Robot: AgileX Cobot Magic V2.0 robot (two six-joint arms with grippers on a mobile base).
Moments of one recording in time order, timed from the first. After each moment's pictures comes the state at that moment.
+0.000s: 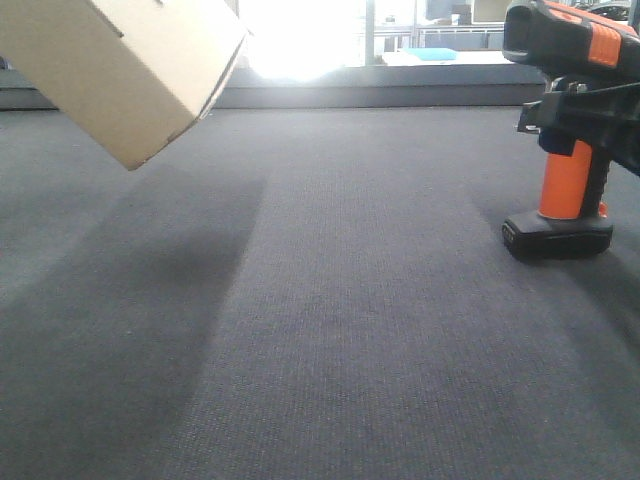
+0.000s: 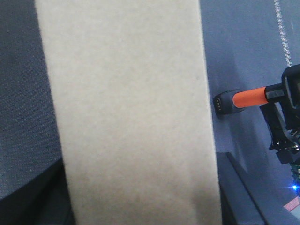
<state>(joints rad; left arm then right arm) -0.02 1.56 -1.58 -0.58 1.23 0.14 0.30 1.48 -0.34 0.44 -0.93 0.01</state>
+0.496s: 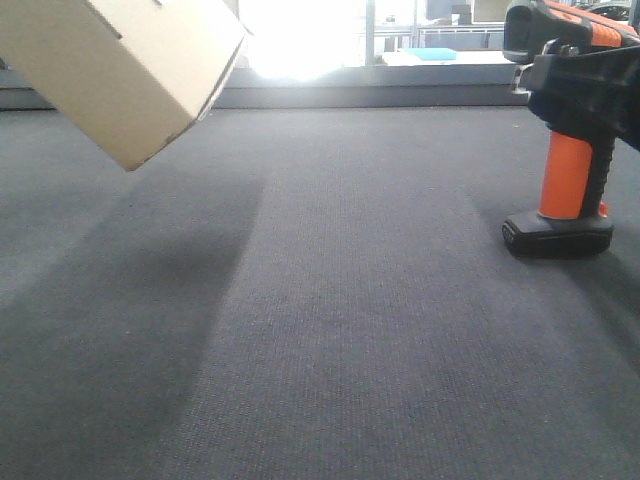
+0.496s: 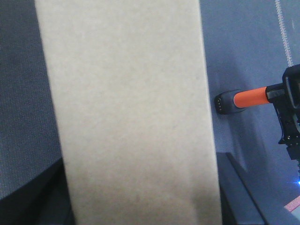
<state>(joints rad) -0.02 1.56 -1.58 -0.58 1.23 0.14 0.30 1.49 -0.39 0.43 -0.96 0.01</state>
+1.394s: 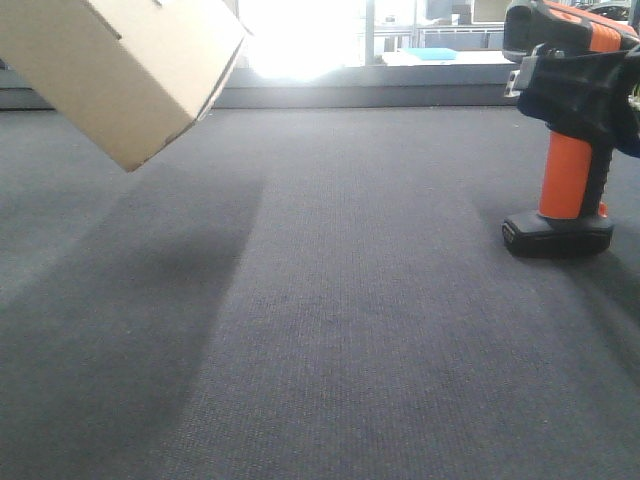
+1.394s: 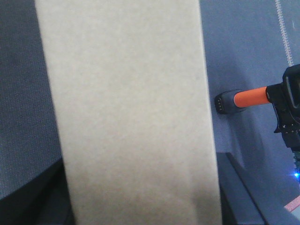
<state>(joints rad) -0.02 1.56 -1.58 -0.58 1.23 0.14 0.30 1.53 -0.44 0.48 -0.93 0.02</state>
